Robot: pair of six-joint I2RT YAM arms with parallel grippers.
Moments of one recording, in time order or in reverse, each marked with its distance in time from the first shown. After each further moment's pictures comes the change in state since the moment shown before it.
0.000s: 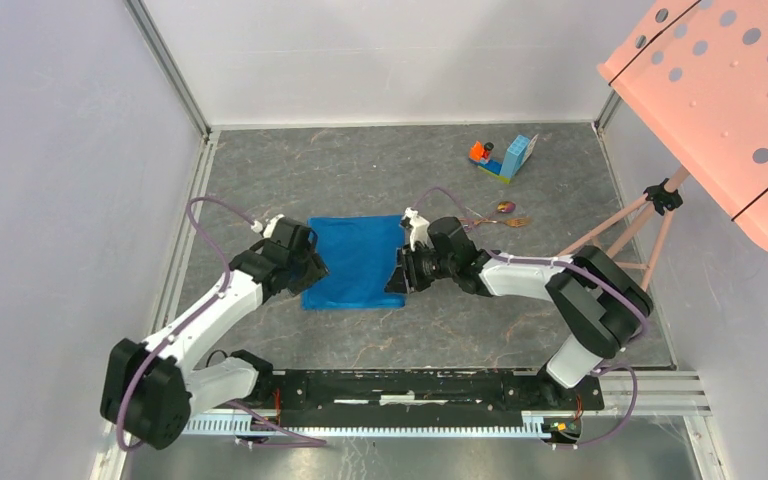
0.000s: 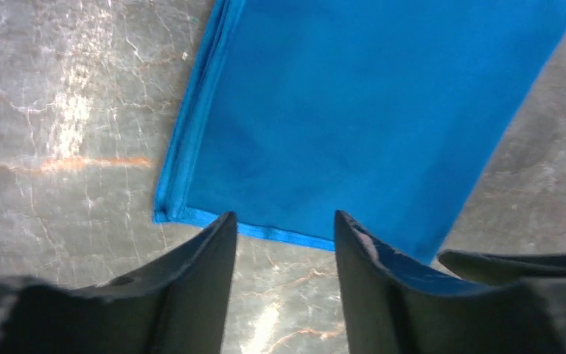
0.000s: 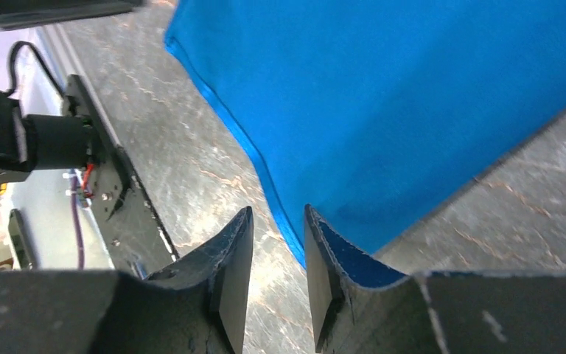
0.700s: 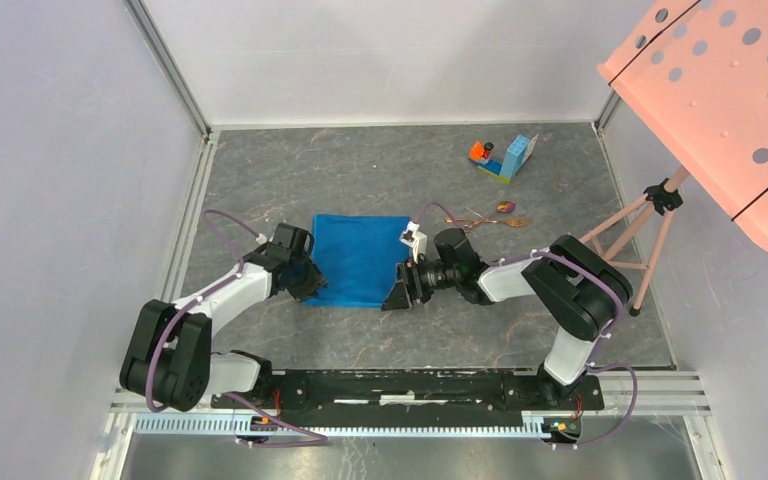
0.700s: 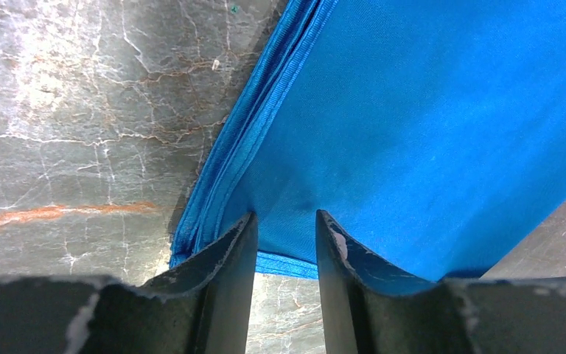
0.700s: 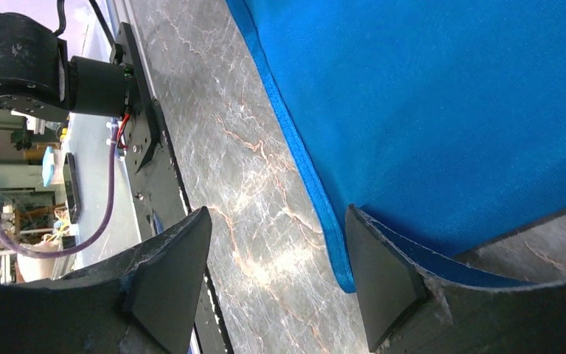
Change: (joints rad) left arm 0.160 0.220 -0.127 0.223 0.192 0.048; right arm -0.032 0.129 -0.105 0.294 -0.247 0.040
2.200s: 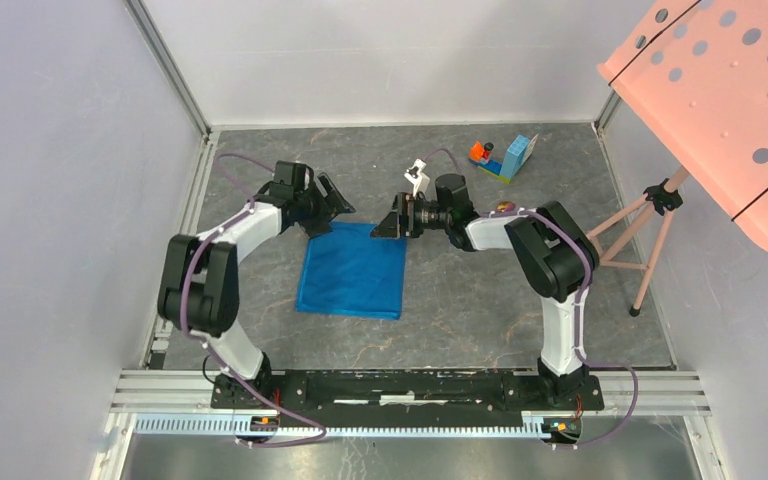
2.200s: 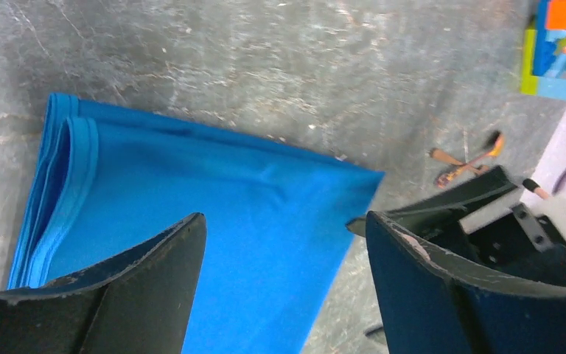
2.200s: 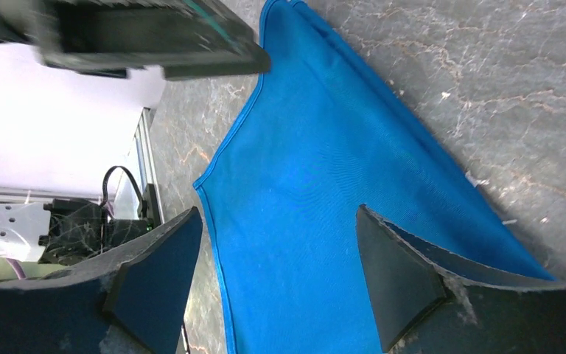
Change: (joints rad) left arm 0.098 0.329 0.466 0.148 0.249 0.105; right arm -0.189 0.257 0.432 0.014 -0.051 0.114
